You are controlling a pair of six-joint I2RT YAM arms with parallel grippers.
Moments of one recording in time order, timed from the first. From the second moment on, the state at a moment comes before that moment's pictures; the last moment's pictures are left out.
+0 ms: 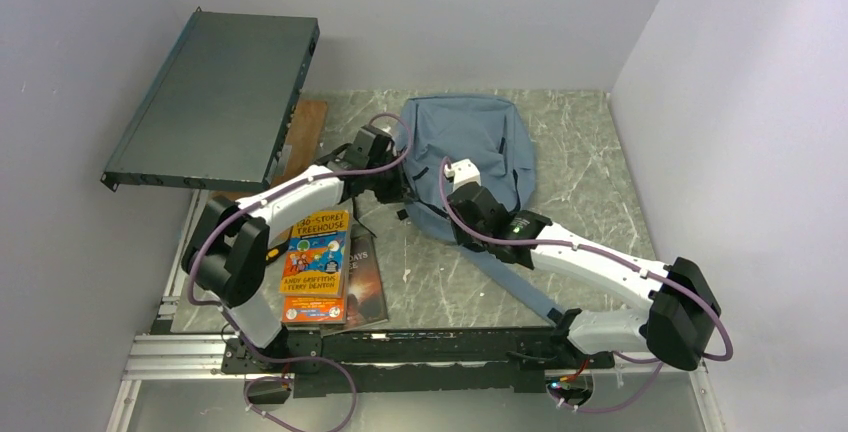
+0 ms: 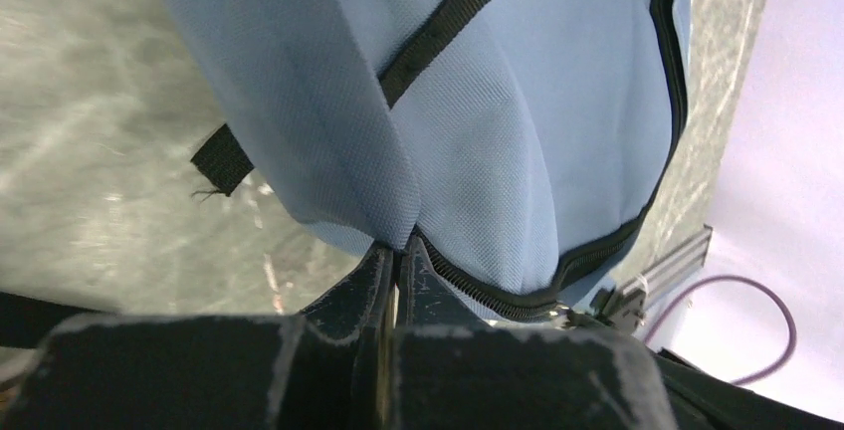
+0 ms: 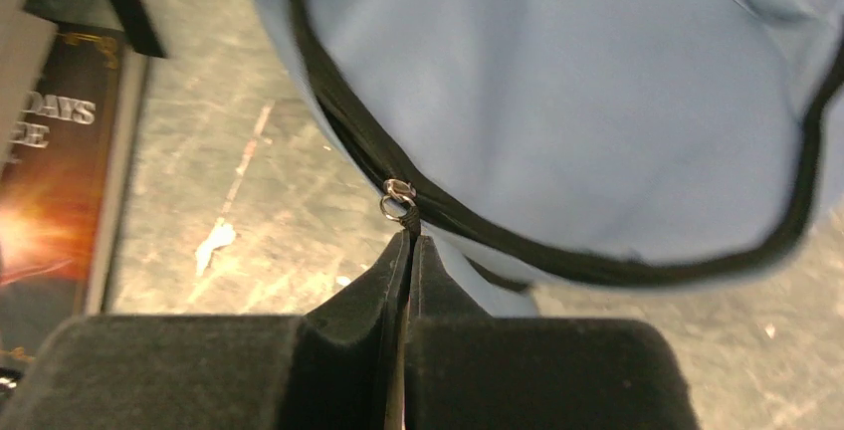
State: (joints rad) left arm -0.59 1.68 1.19 -0.32 0.23 -0.78; right arm 0.88 1.24 0.85 -0.34 0.32 0.32
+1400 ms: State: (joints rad) left arm -0.81 1.39 1.12 -0.05 0.19 -0.04; right arm 0.42 1.14 0.76 -0.36 0.18 0.32
